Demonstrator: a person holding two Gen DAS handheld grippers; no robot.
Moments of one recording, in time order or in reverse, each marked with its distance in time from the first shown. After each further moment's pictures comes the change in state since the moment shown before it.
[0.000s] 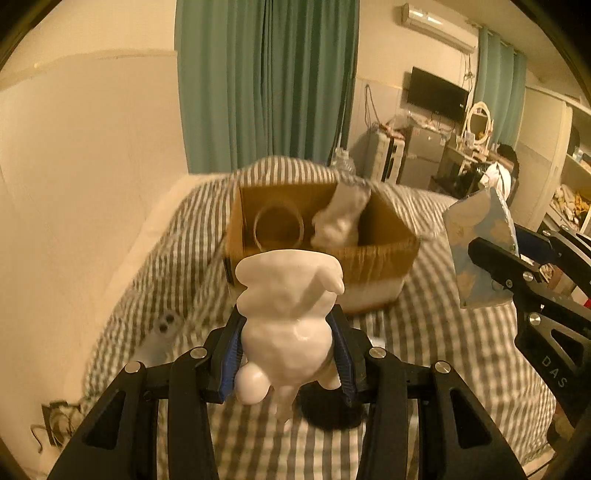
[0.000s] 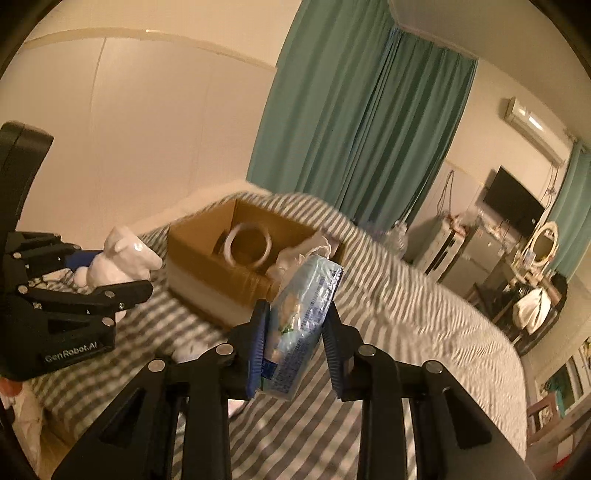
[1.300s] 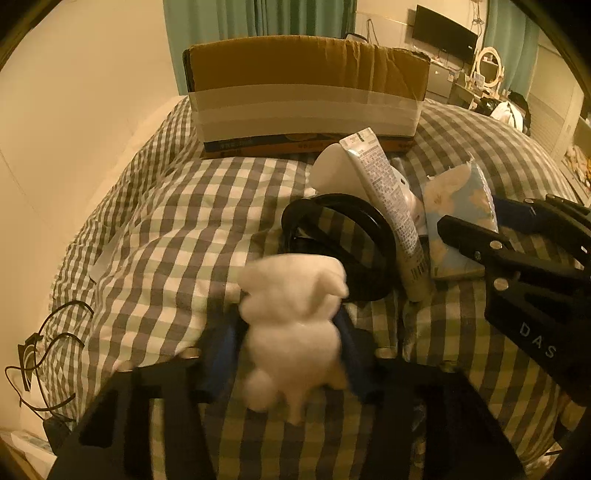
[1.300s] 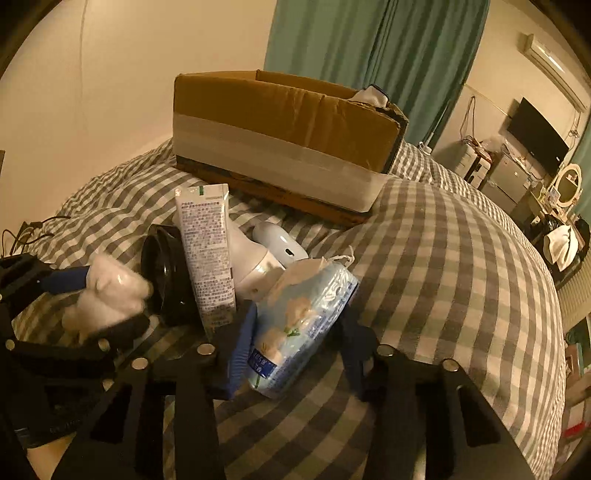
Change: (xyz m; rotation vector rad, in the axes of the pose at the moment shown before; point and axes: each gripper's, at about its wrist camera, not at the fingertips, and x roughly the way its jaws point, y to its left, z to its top) left arm 0.060 -0.021 -0.139 0.029 0.260 0.022; right arm 0.074 0.044 -0.115 0.077 0.284 0.097
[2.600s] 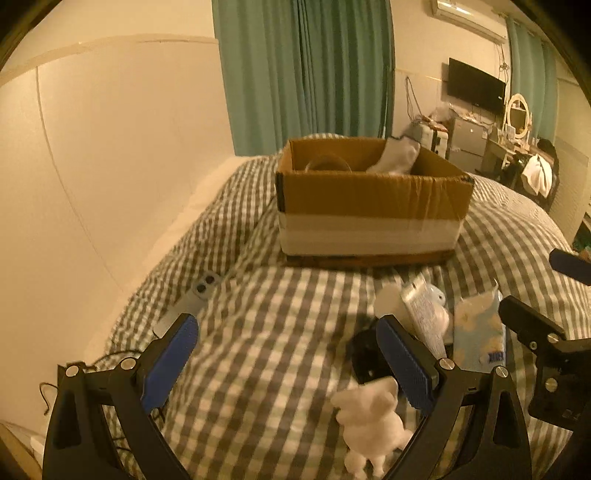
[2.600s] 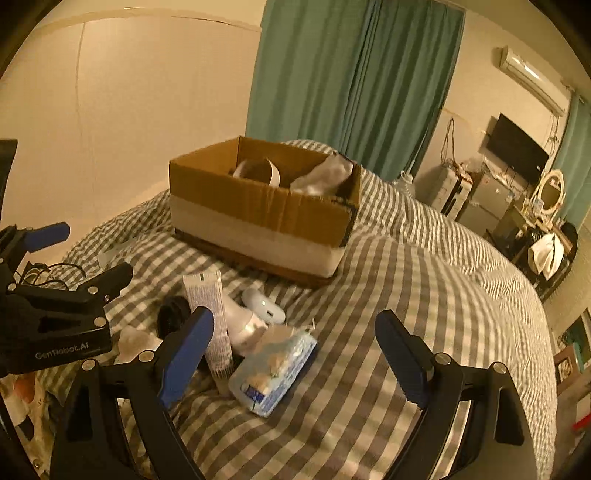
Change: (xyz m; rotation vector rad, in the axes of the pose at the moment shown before) left arm -0.056 0.031 0.039 -0.091 -0.233 0.149; right arm -0.060 -0.021 0.028 0.053 -0.132 -0.039
